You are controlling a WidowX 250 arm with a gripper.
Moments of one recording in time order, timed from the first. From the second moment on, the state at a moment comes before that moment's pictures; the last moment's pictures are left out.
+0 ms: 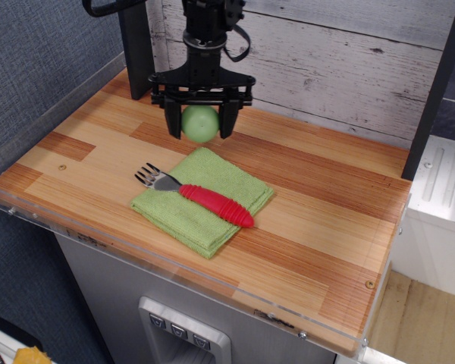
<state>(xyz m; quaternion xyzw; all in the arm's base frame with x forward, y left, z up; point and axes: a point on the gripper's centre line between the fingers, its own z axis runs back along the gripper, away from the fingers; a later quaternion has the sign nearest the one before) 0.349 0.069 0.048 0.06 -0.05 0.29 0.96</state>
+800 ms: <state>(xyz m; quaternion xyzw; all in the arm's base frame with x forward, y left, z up) 0.307 -0.053 0.046 0.02 -0.03 0.08 1.00</state>
